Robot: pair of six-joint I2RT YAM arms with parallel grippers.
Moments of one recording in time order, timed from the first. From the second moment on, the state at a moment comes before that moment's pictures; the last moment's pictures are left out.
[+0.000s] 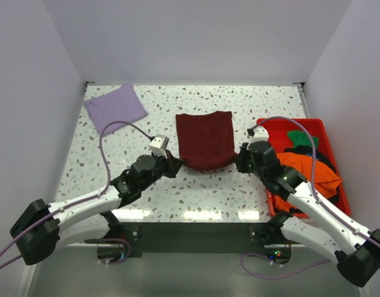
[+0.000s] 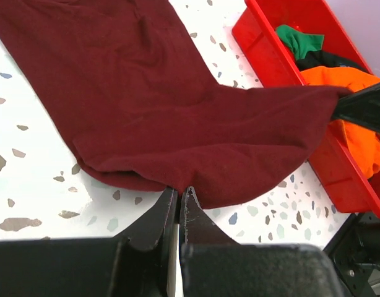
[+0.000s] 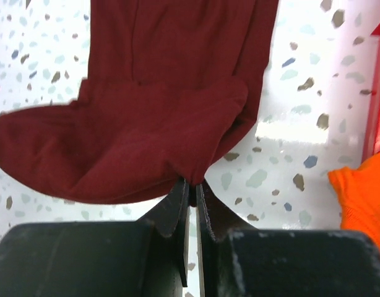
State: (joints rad) left arm -0.83 1.01 0.42 0.32 -0.14 -0.54; right arm 0.64 0.84 0.70 -0.47 0.25 0.50
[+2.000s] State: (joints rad) left arm -0.33 1.97 1.07 0.57 0.29 -0.55; right arm 0.38 2.00 1.60 -0.24 0.30 0.26
